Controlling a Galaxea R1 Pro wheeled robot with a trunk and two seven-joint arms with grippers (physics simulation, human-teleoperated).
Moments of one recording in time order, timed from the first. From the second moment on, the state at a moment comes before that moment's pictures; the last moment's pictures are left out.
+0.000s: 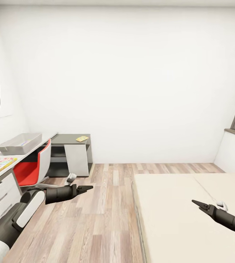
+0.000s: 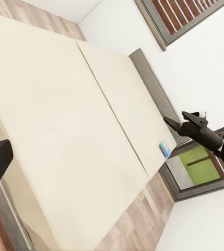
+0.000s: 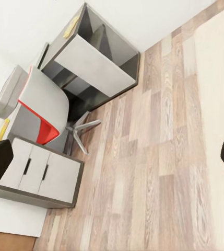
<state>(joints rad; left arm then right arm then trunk) -0.54 0.34 -0.22 -1.11 0.80 0.88 -0.71 -0.75 -0.56 -0.07 0.00 -0.47 0.25 1.17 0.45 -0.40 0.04</state>
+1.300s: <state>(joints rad) -0.54 0.34 -0.22 -1.11 0.80 0.88 -0.71 -0.75 -0.56 -0.07 0.00 -0.47 0.25 1.18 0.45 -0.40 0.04</state>
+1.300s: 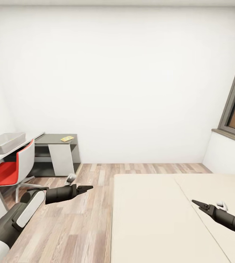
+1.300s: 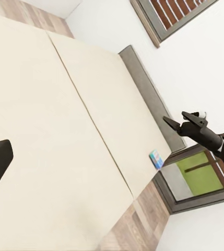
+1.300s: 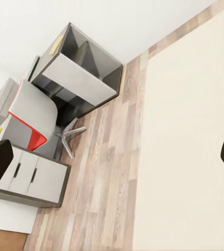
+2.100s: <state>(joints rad) -0.54 0.34 -0.22 -1.11 0.80 0.88 -0.71 -0.75 -0.56 -0.07 0.00 -0.47 0.25 1.17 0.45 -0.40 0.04</state>
